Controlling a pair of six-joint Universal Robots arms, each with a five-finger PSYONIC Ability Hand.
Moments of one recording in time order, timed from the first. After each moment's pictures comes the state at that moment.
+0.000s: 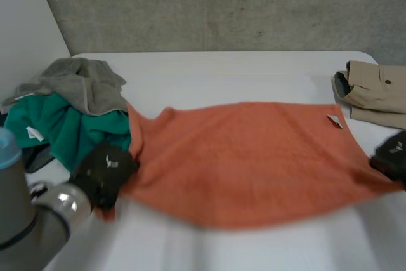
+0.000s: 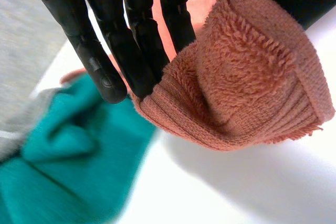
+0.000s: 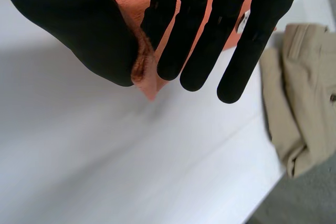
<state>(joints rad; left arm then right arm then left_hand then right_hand) 4.34 -1.66 -1.97 3.15 -1.46 3.86 1.48 -1.42 1.70 0.47 1.38 1.93 1.07 1.20 1.19 1.20 0.95 1.13 1.18 1.19 1.20 0.99</state>
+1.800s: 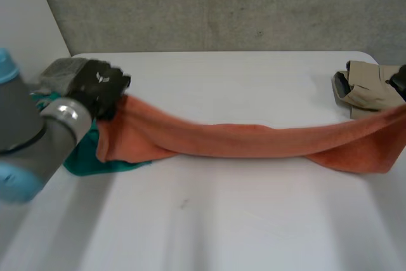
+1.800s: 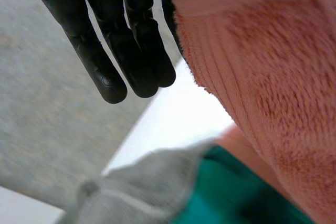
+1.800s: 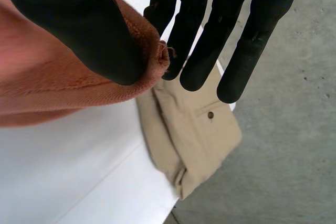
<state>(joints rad) 4.41 -1.90 -1.50 3.25 -1.43 3.78 1.48 -1.25 1.20 0.48 1.34 2.15 1.15 1.20 1.19 1.20 0.99 1.13 1.18 1.19 1.20 1.00</state>
